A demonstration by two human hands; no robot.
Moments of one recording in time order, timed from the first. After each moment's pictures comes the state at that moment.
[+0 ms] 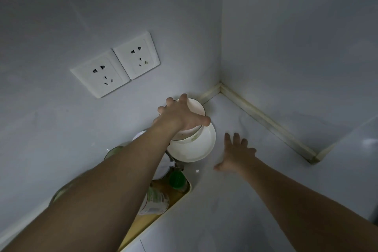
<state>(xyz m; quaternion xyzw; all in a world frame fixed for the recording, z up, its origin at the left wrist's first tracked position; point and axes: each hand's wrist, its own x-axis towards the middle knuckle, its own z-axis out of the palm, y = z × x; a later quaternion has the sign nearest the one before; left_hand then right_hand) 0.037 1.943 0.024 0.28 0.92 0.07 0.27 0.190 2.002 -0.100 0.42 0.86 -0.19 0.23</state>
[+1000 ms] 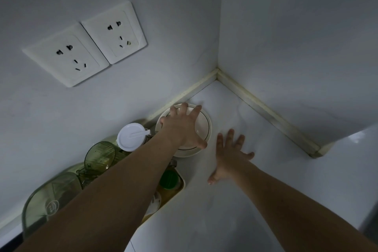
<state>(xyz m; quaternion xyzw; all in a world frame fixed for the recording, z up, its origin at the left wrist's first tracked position) 0.035 1.943 -0.061 0.48 0.84 -0.13 0.21 0.183 1.990 -0.128 0.39 0.83 -0.20 0.35</state>
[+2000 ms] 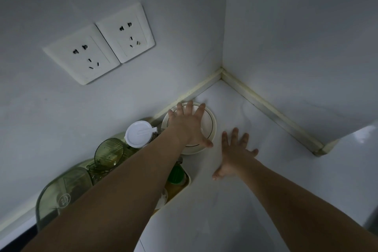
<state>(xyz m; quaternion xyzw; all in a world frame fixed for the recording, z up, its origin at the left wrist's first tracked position) 0.038 1.939 -0.053 0.50 0.83 -0.16 0.20 0.186 1.990 -0.126 0.40 0.83 -0.21 0.32</state>
